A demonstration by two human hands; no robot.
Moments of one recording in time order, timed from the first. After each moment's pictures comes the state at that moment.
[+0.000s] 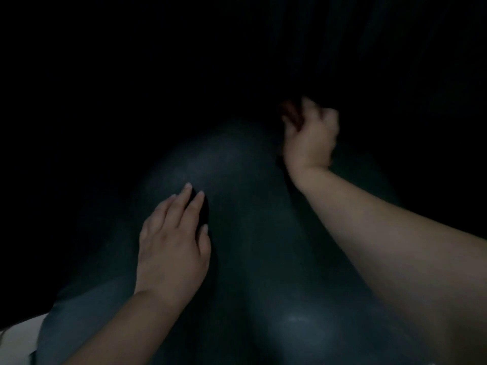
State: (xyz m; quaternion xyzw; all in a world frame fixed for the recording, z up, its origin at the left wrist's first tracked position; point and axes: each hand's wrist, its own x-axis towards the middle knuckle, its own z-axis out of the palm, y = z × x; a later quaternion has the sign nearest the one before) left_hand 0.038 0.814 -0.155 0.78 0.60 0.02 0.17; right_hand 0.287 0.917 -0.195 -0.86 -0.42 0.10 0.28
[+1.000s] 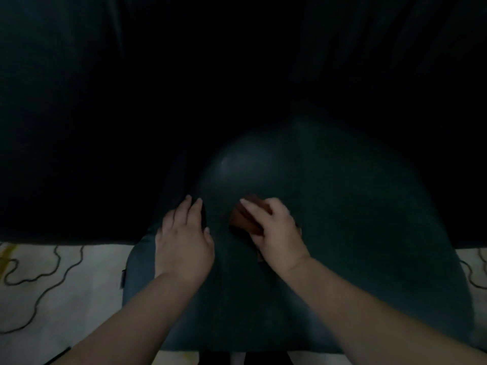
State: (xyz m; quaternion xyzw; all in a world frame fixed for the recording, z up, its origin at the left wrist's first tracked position) left_hand -0.049 0.767 -0.126 0.66 0.71 -0.07 0.22; right_hand 0.132 0.759 -0.162 -0.65 -0.64 0.36 0.17
